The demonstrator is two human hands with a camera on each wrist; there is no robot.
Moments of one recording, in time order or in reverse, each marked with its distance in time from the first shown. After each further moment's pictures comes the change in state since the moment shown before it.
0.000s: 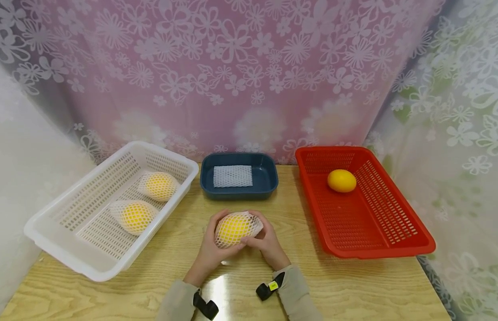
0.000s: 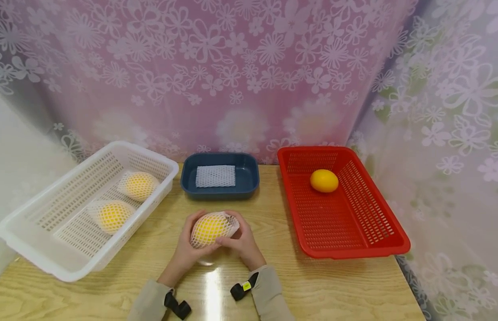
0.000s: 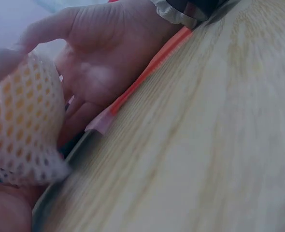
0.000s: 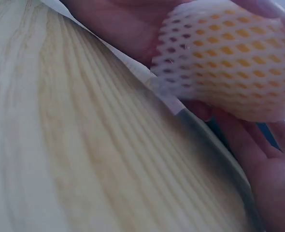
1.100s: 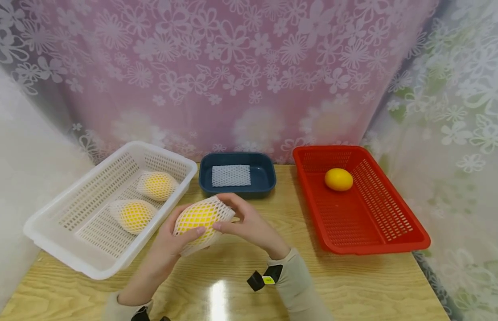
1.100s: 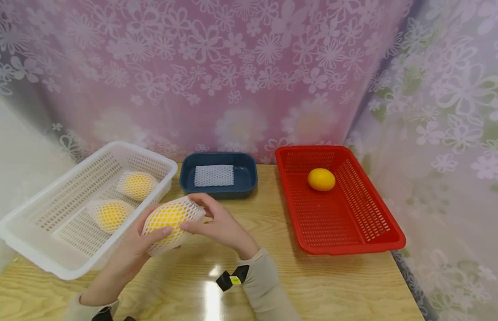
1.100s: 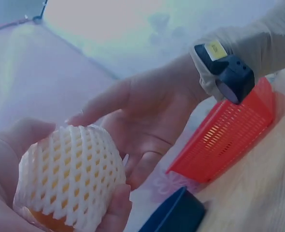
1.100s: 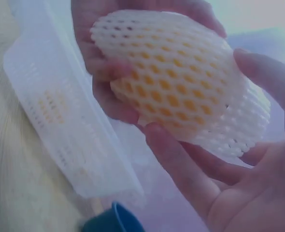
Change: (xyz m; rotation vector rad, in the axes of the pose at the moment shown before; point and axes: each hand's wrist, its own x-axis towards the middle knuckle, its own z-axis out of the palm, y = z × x) left_hand -0.001 0.114 -0.070 -0.350 0.010 -0.446; right_hand 0.039 -0.121 0.066 -0.239 -0.271 0.112
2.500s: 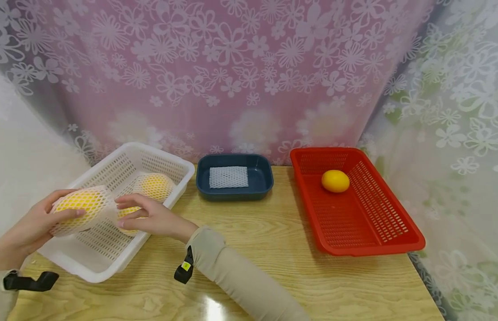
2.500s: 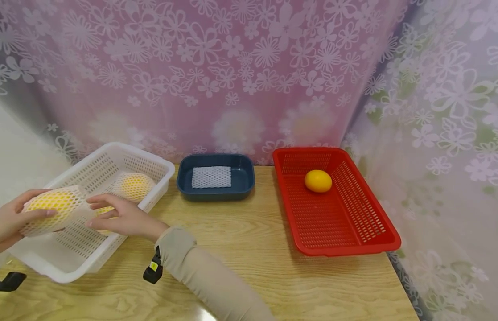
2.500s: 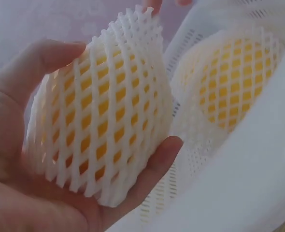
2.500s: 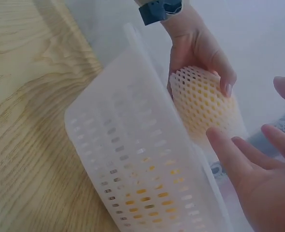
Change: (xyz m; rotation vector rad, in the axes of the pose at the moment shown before) left_hand 0.000 0.048 -0.272 0.420 0.036 -0.031; right_hand 0.128 0.012 0.125 0.031 -0.307 0.038
